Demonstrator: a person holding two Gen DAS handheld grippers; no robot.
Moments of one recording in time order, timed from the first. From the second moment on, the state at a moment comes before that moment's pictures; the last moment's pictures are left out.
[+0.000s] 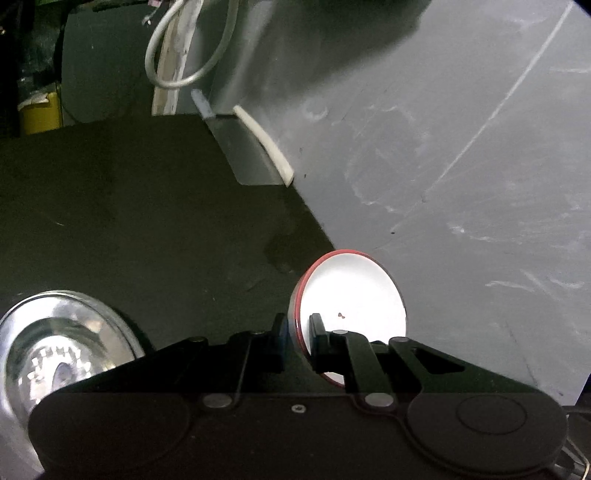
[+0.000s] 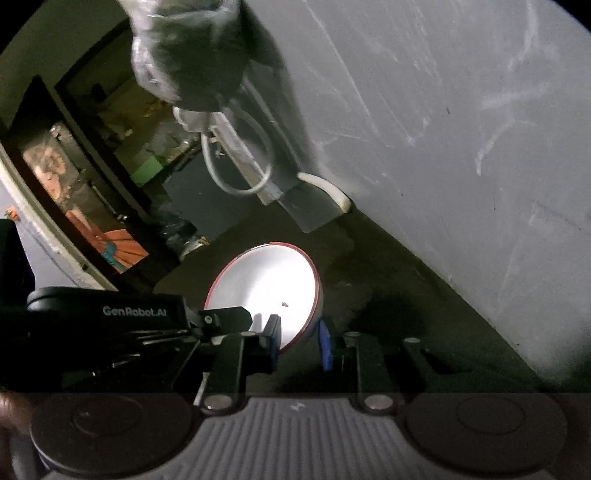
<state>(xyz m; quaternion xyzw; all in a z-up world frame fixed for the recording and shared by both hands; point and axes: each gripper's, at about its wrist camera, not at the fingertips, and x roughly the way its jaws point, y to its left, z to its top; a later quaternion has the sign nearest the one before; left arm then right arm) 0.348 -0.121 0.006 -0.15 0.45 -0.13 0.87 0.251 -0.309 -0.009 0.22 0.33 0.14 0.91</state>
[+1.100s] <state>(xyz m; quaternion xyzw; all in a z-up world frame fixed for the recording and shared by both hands) 0.222 -0.070 -0.023 -0.14 0.54 -0.14 0.82 0.139 -0.262 -0.016 0.13 0.43 0.20 0.87</state>
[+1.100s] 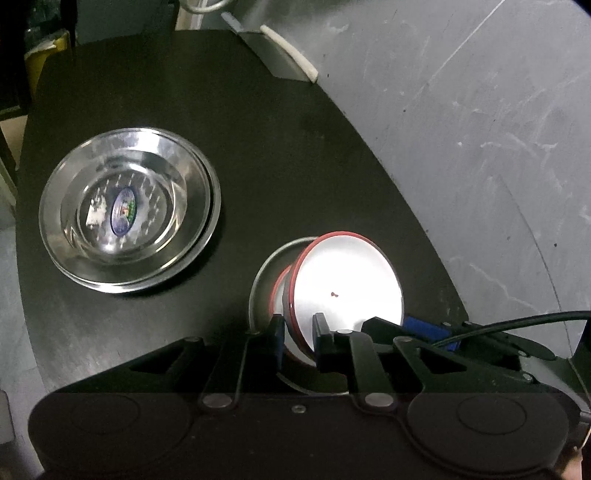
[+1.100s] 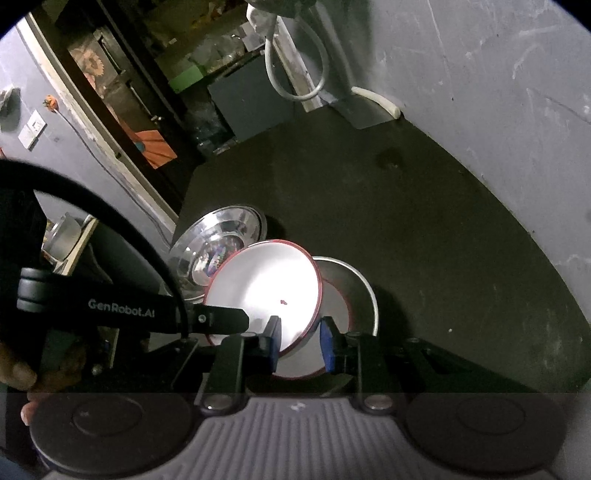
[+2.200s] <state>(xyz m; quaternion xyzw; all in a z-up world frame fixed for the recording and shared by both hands) 0.234 -0.080 -0.037 -0.13 0.56 -0.13 0.80 0.153 -0.259 -0.030 0.12 0.46 0.21 0.85</state>
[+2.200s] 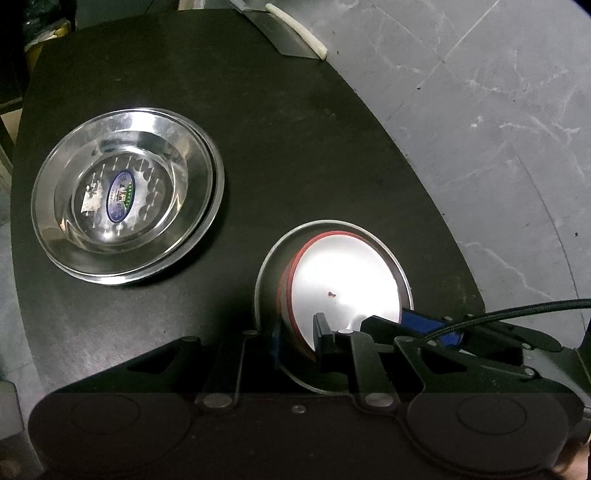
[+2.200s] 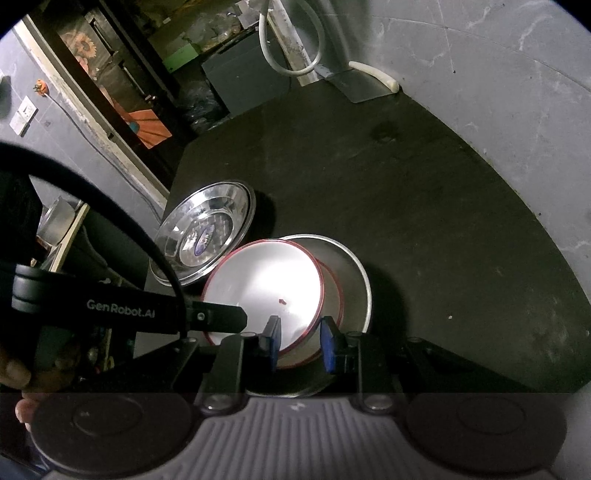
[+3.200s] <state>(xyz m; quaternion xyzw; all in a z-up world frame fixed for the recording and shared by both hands) 0.230 -0.074 -0.026 -0.13 0.54 -0.13 0.82 0.149 -0.269 -0.020 0.11 0.43 0.20 0.87</state>
